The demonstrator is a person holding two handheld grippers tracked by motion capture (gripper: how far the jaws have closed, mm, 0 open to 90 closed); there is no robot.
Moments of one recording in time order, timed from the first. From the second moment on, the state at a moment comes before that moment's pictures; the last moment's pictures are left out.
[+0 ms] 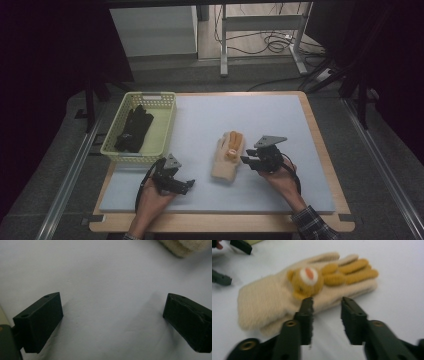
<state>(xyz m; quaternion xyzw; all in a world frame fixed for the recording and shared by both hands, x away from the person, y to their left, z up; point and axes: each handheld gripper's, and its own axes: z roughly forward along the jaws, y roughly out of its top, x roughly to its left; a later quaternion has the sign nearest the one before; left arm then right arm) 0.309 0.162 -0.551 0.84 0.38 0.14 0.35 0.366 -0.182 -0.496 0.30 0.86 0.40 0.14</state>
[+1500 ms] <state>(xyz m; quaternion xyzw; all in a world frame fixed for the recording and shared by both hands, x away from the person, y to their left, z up) 0.309 0.162 -0.551 0.84 0.38 0.14 0.35 0.359 -0.104 -0.535 0.25 0.88 0.39 0.11</state>
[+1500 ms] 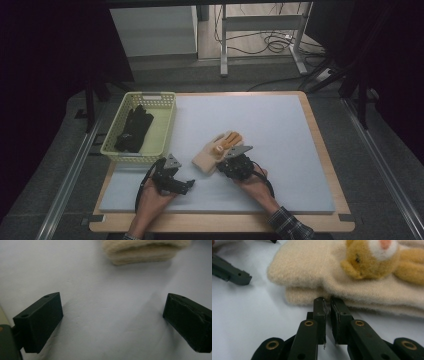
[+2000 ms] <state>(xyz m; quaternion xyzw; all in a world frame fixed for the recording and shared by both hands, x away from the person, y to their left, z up) 0.309 0.162 -0.551 0.84 0.38 0.14 0.35 0.355 -0.119 -0.526 0.25 0.88 0.39 0.12</state>
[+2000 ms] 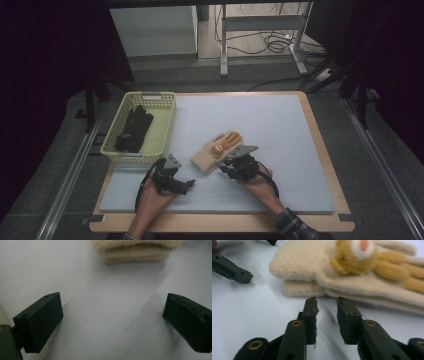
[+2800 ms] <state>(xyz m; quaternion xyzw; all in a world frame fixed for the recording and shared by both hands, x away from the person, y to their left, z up) 0.309 0.162 -0.551 0.84 0.38 0.14 0.35 0.344 -0.203 -0.520 0.31 0.86 0.38 0.17</state>
